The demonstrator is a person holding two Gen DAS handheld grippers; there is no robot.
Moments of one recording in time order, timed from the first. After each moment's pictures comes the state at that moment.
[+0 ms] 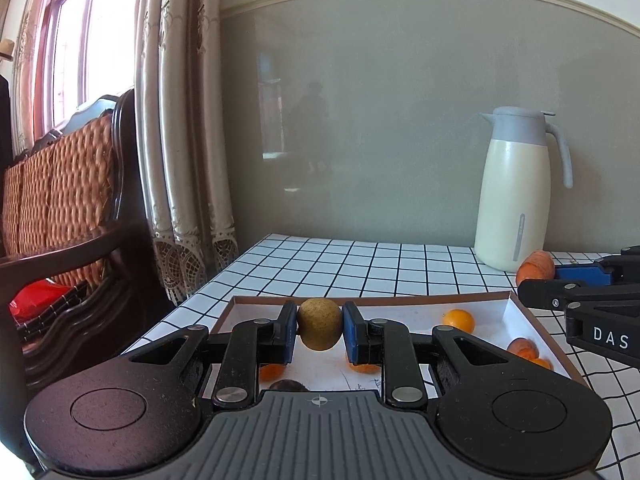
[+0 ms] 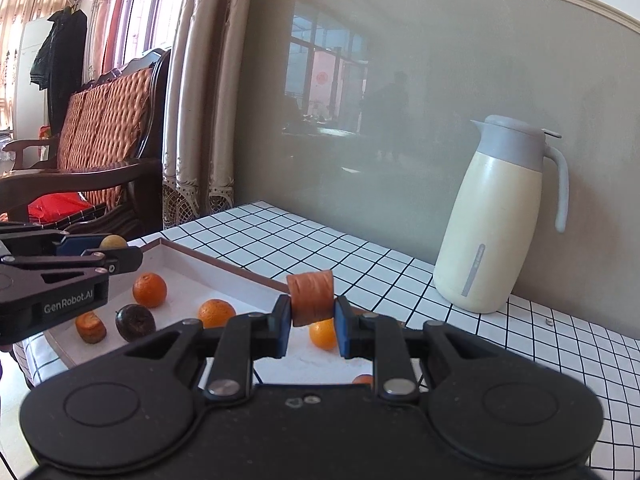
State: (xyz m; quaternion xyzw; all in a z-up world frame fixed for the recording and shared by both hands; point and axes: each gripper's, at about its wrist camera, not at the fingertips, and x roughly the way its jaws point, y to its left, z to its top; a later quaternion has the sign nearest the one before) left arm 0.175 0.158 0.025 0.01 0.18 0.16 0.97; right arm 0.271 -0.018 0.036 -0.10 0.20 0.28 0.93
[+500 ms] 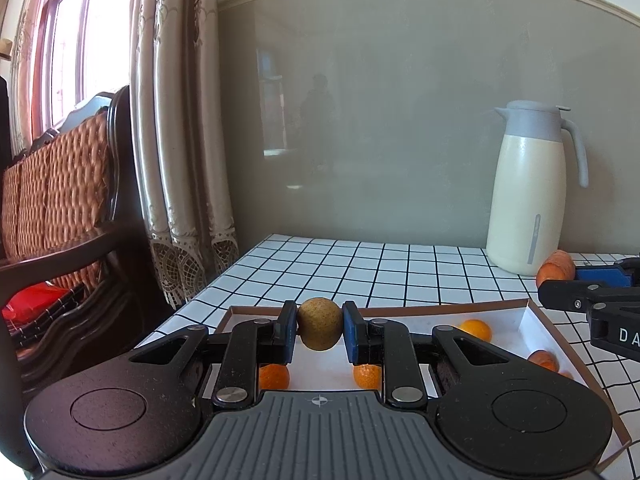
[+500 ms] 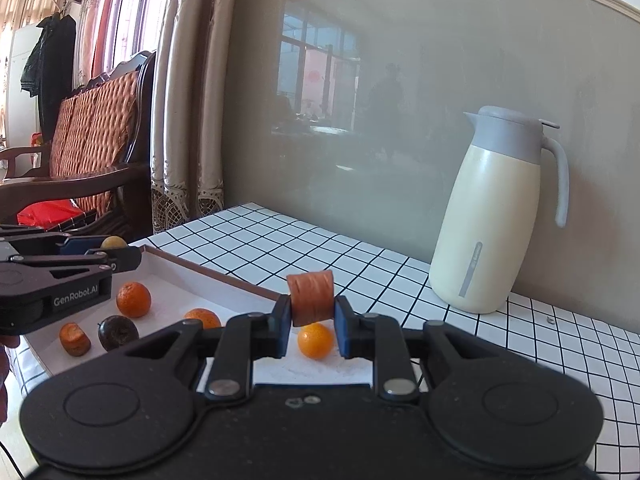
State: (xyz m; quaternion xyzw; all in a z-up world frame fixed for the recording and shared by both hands) left arm 0.204 0.174 0.022 0.01 0.19 0.16 0.97; right arm 0.292 -0.015 0.032 -0.09 0.21 0.27 0.94
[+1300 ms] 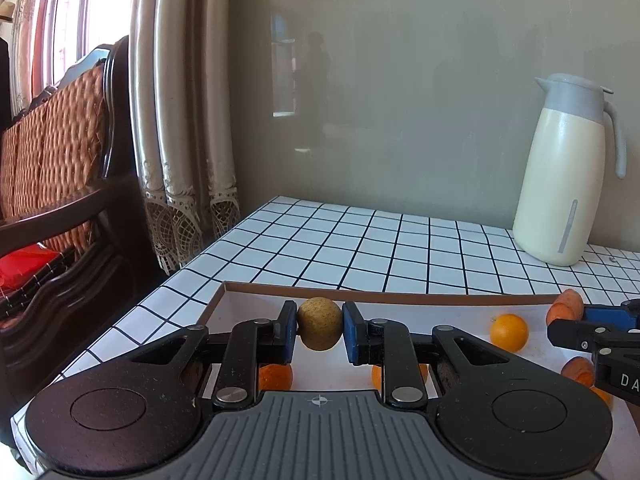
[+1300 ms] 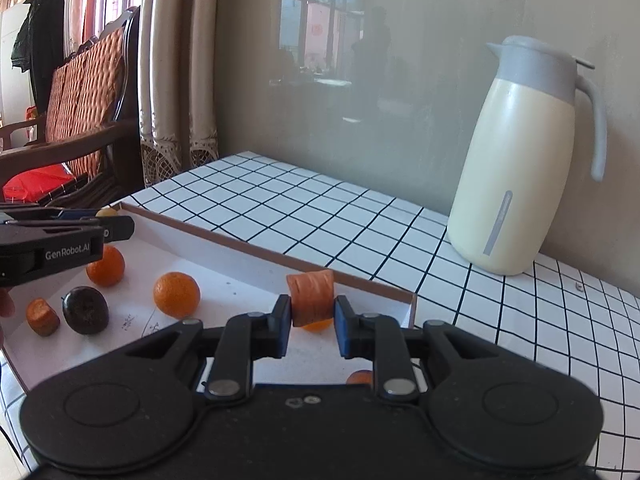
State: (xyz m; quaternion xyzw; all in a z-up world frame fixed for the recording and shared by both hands) left arm 0.251 0.201 -0.001 -0.02 0.24 0.17 0.95; right arm 0.334 -0.001 -0.001 -0.10 0.29 0.27 0.91
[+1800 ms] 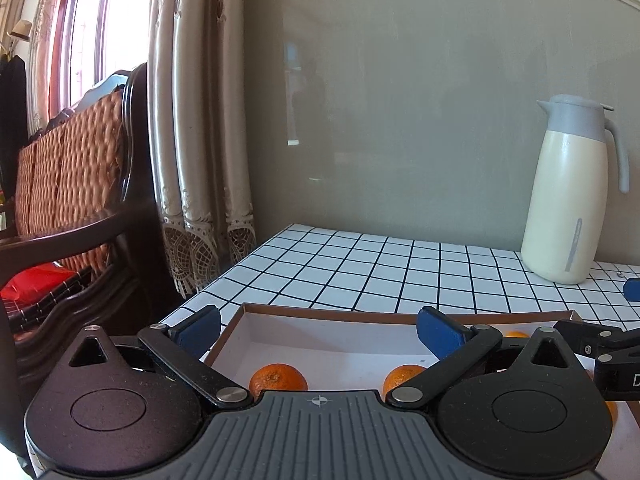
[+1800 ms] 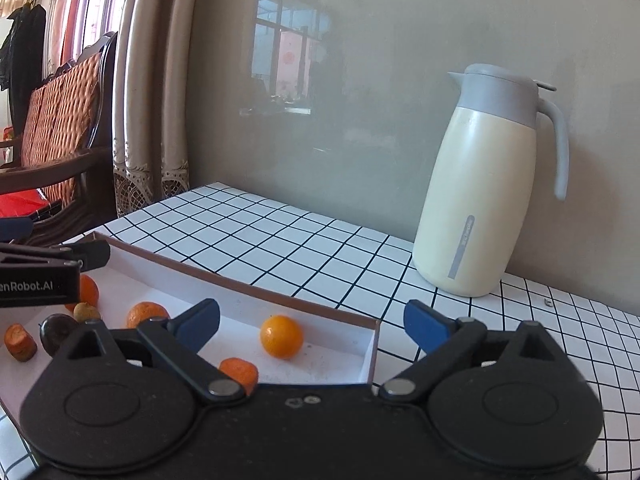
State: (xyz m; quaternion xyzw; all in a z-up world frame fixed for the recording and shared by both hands) left arm 0.234 0.200 0.006 -0.01 0.20 0.19 0.96; right arm 0.332 -0.012 0.007 -0.09 0.24 0.23 0.94
